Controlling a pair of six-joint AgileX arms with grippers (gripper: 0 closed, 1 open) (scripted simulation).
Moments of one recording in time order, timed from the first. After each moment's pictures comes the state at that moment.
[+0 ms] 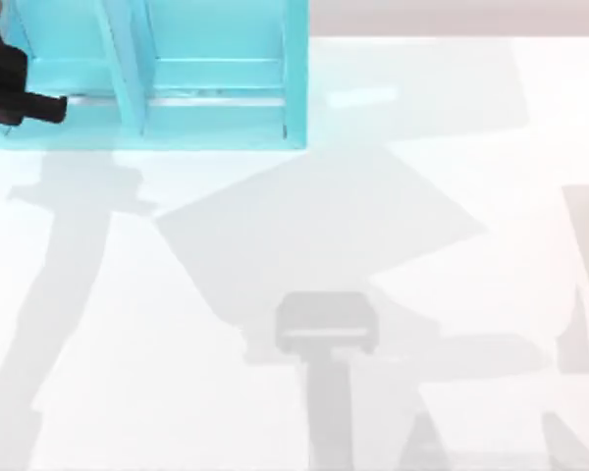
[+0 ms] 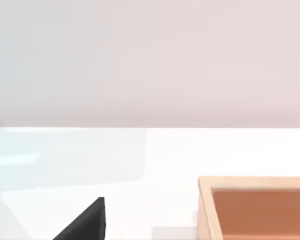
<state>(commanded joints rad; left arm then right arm) -0.16 1.15 0.71 0.28 -0.19 0.30 0.00 0.00 0.00 0.00 0.00 0.00</state>
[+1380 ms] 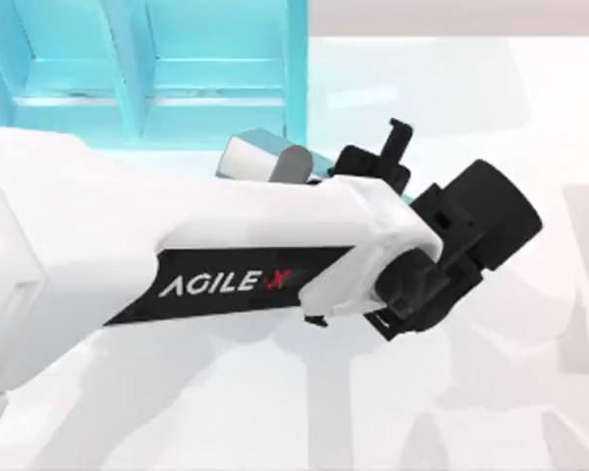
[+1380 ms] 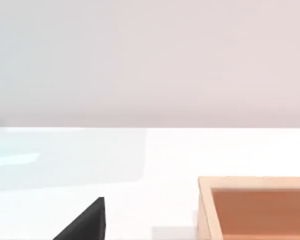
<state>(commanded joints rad) -1.03 2.01 1.40 -0.49 -1.00 -2.03 0.00 0.00 0.00 0.00 0.00 0.00</state>
